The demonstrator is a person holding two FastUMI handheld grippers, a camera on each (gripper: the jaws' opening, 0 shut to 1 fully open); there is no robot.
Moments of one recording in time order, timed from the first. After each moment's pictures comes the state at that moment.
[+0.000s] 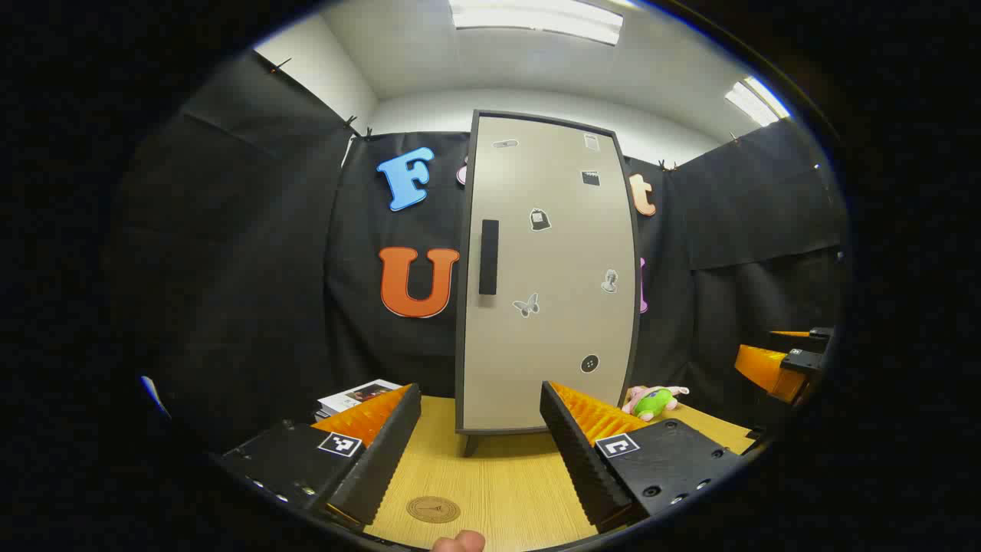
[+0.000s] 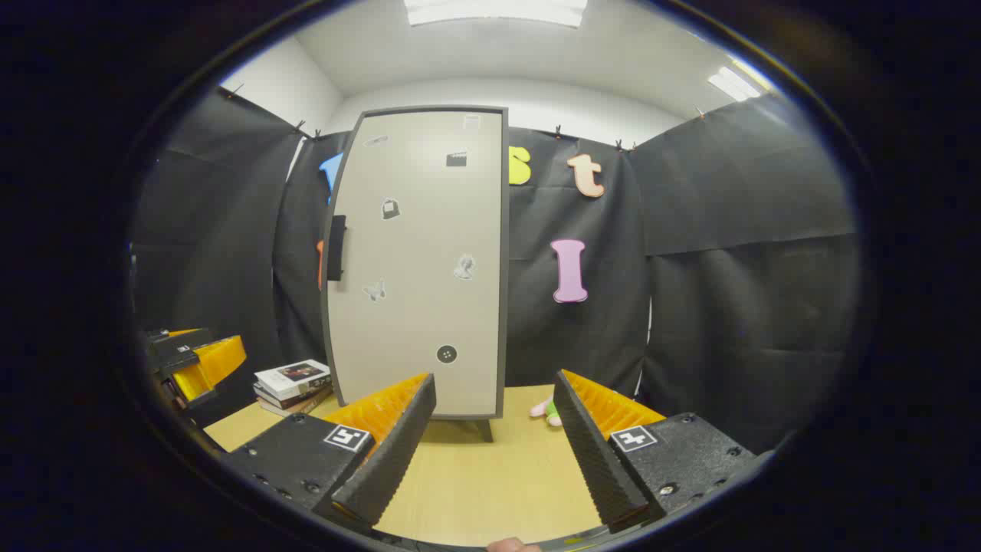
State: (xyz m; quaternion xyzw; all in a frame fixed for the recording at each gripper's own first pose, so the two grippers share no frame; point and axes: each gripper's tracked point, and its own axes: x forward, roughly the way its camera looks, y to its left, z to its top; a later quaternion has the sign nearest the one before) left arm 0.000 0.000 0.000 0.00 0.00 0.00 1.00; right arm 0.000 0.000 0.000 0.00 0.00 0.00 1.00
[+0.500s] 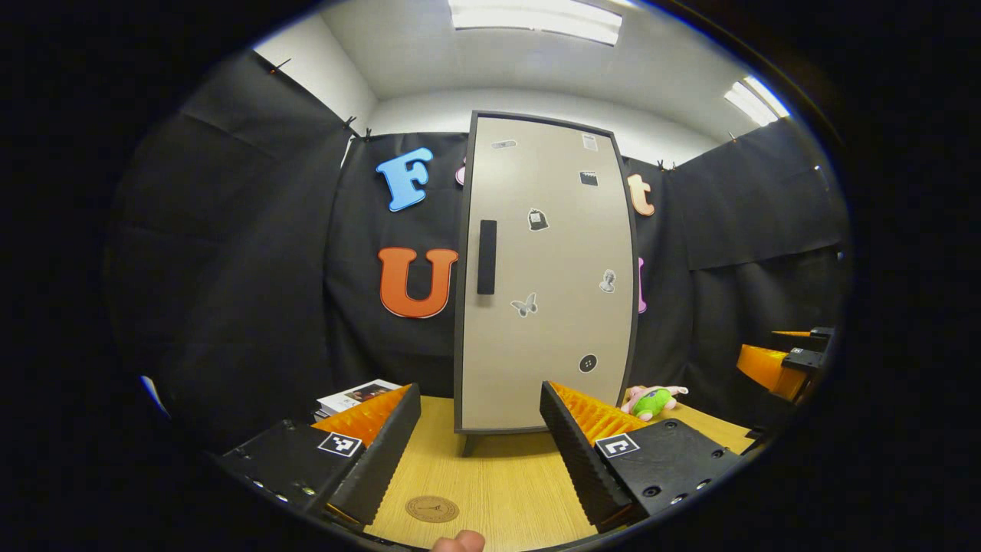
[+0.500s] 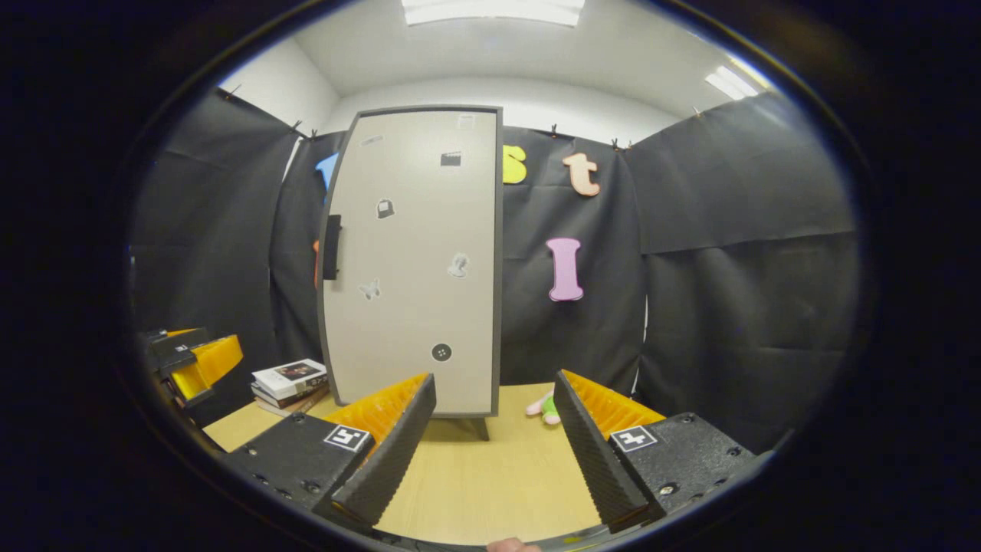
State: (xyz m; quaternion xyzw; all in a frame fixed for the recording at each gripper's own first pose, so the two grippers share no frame) left arm -0.002 -0.001 -0.001 0.00 0.00 0.00 1.00; right arm -0.003 -0.006 -0.002 0.00 0.00 -0.01 1.00
